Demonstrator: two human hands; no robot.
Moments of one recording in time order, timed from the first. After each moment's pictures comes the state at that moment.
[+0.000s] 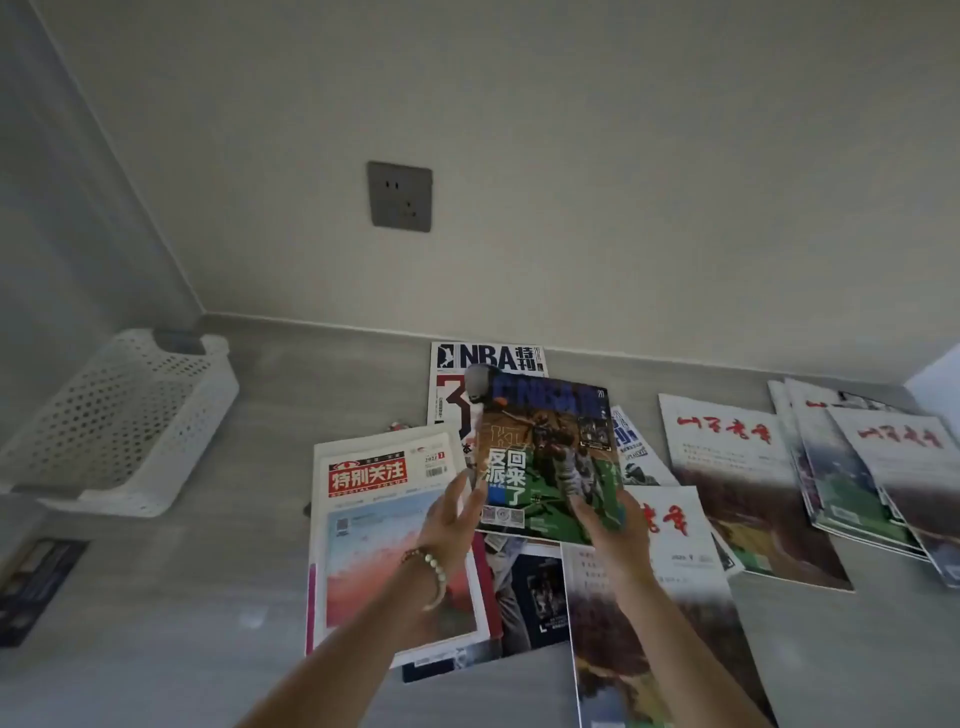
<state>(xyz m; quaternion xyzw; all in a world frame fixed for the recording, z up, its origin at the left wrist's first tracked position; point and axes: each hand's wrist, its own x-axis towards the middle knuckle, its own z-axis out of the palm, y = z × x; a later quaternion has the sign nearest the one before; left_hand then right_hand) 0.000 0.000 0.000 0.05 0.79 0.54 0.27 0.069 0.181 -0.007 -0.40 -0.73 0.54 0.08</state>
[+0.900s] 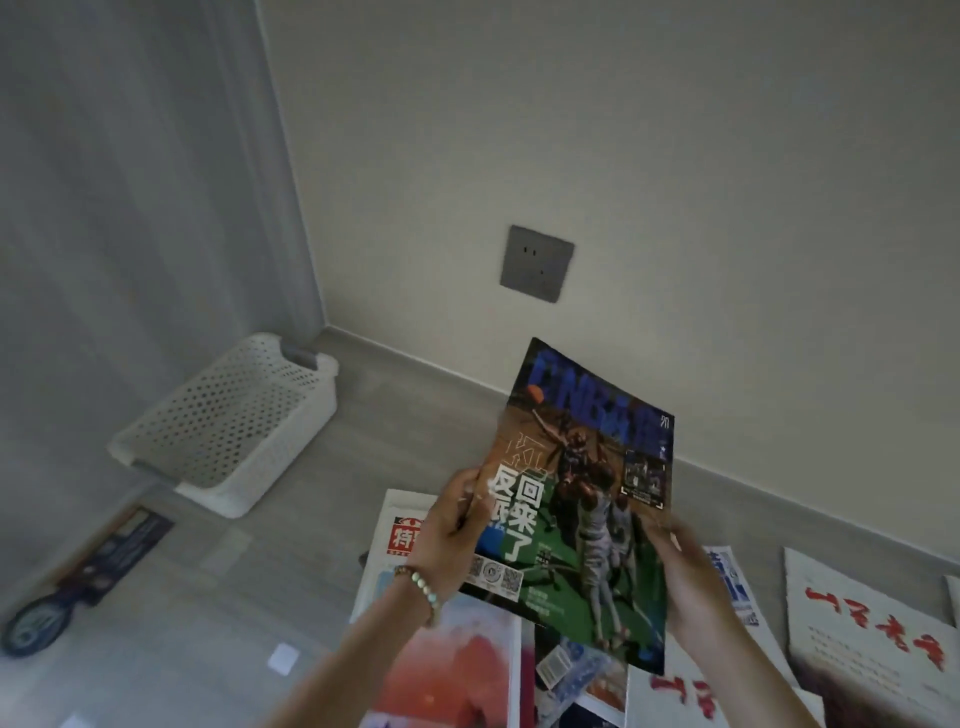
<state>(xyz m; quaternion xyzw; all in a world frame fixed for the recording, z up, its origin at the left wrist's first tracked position) -0.068 -0.040 0.053 0.01 0.75 0.66 0.06 -0.049 0.204 0.035 -0.30 -0.64 0.71 -0.04</state>
